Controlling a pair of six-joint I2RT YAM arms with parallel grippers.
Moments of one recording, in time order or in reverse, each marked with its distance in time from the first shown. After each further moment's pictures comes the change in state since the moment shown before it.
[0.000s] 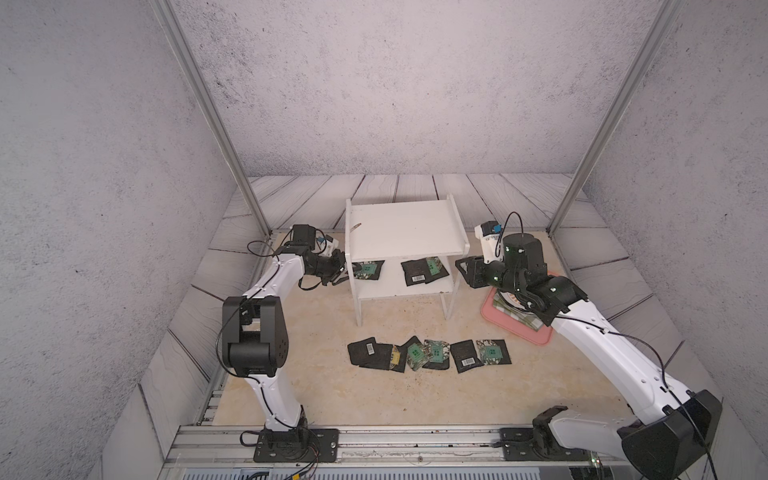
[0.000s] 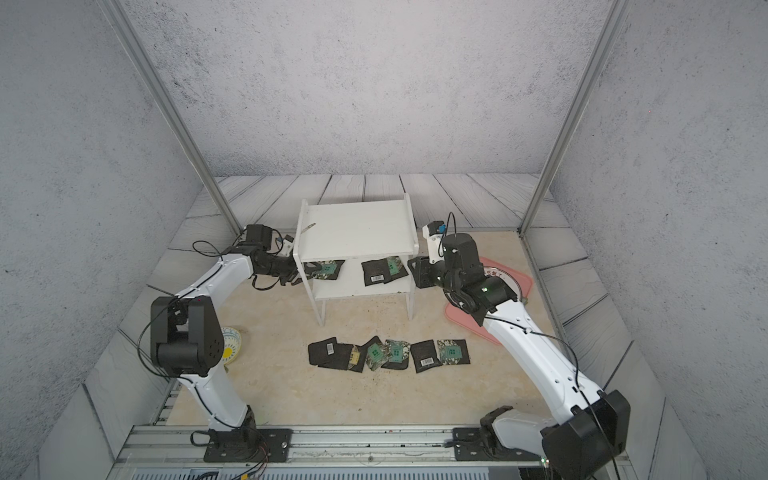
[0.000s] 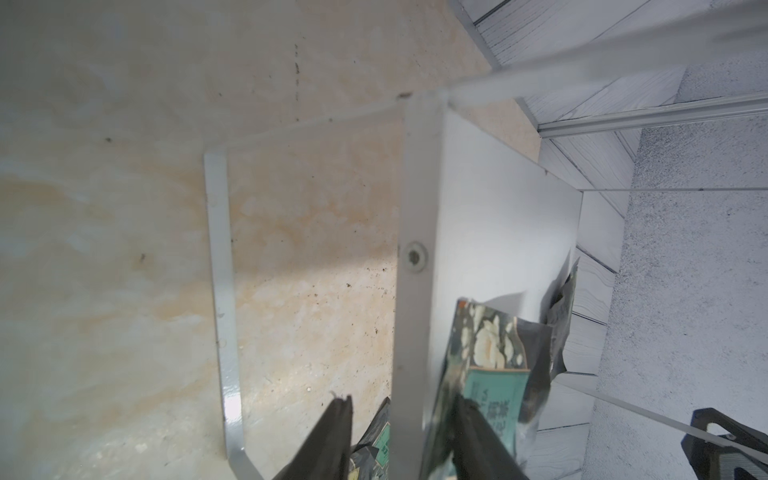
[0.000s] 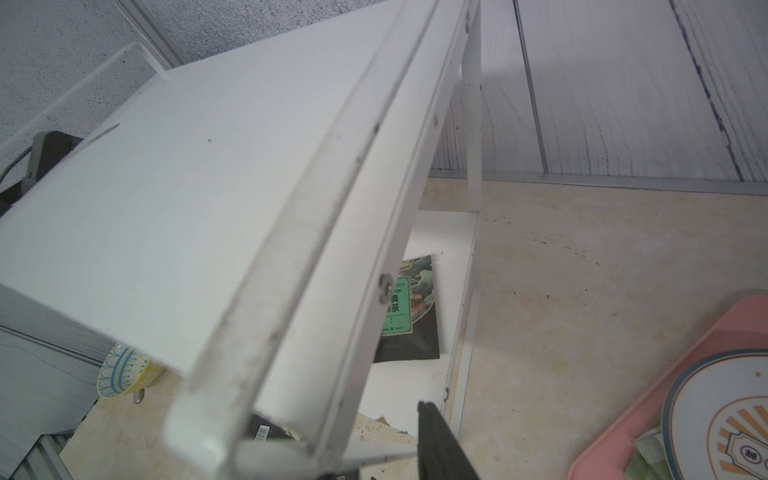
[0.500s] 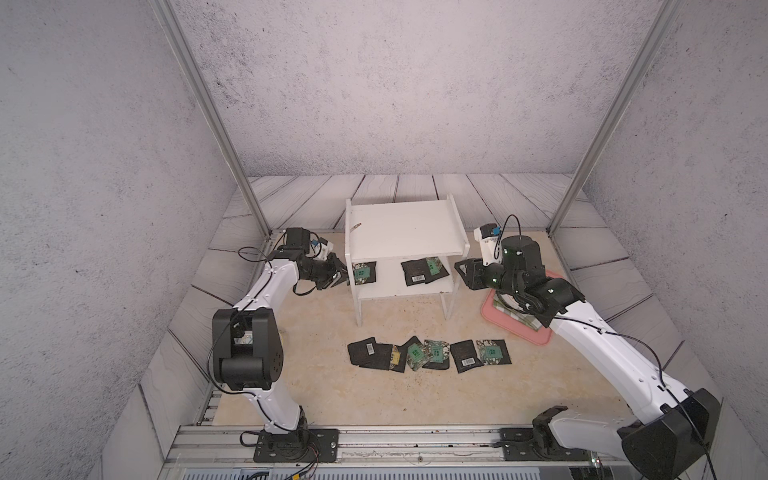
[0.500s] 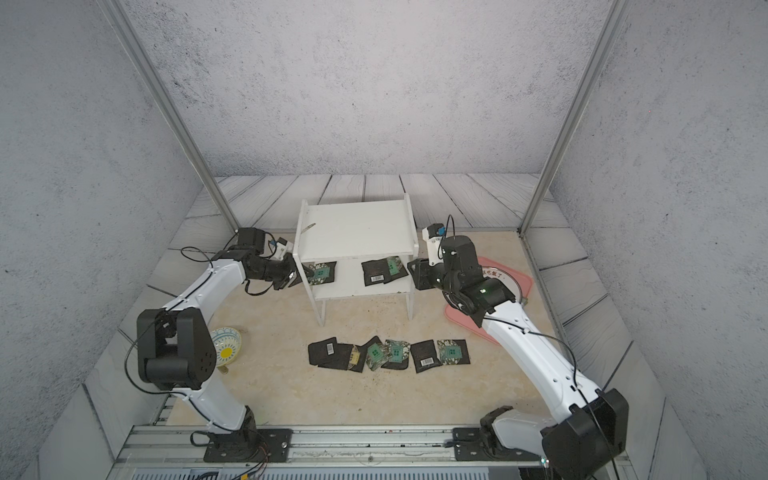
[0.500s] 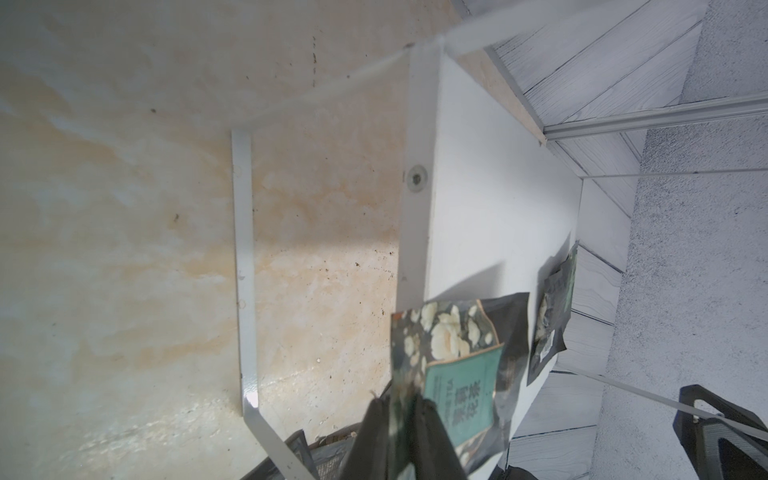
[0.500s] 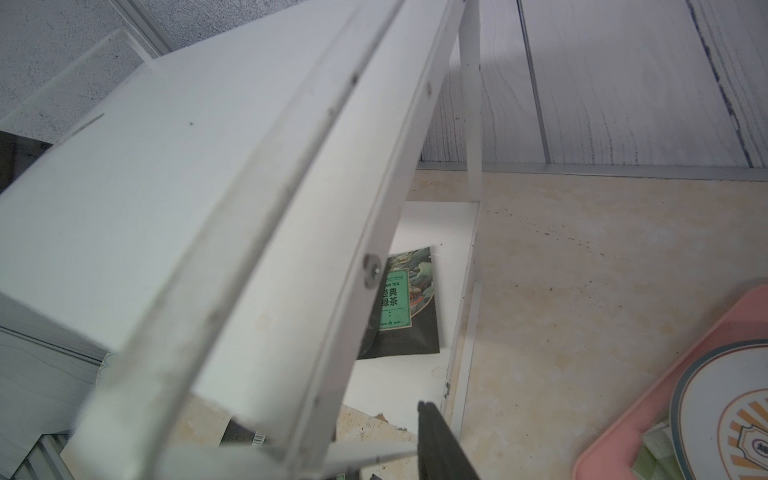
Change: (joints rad) left arm 0.017 -0.089 -0.063 -0.023 -0.010 0.005; right arm 0.000 0.000 -0.027 0.014 -0.004 0.011
